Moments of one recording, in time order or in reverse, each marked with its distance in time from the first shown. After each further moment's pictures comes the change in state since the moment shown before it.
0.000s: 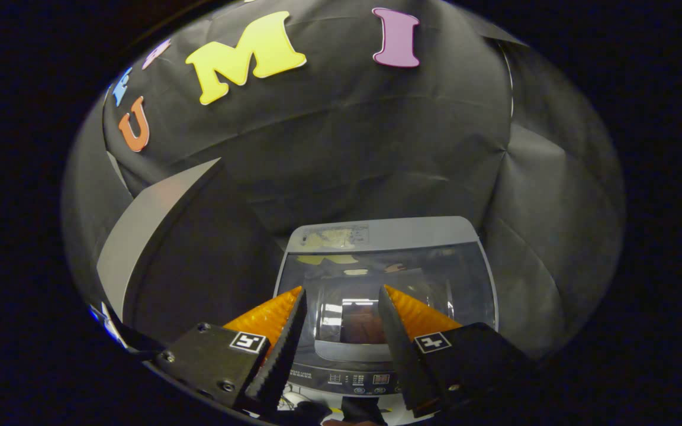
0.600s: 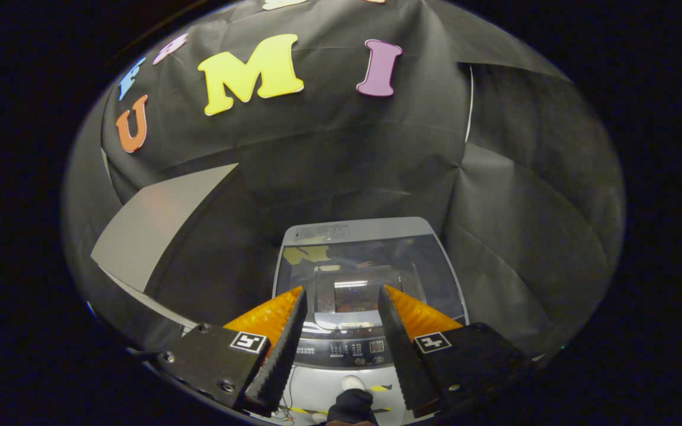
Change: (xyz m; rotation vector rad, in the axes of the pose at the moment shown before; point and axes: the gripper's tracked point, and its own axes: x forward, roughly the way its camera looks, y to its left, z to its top) arm -0.097 0.026 -0.047 0.025 -0.127 -0.174
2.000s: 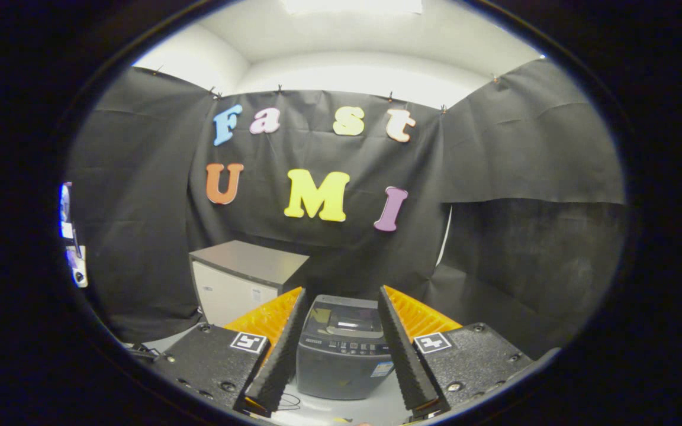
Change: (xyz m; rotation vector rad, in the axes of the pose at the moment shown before) arm -0.416 -0.014 -0.097 -0.232 -0.638 0.115
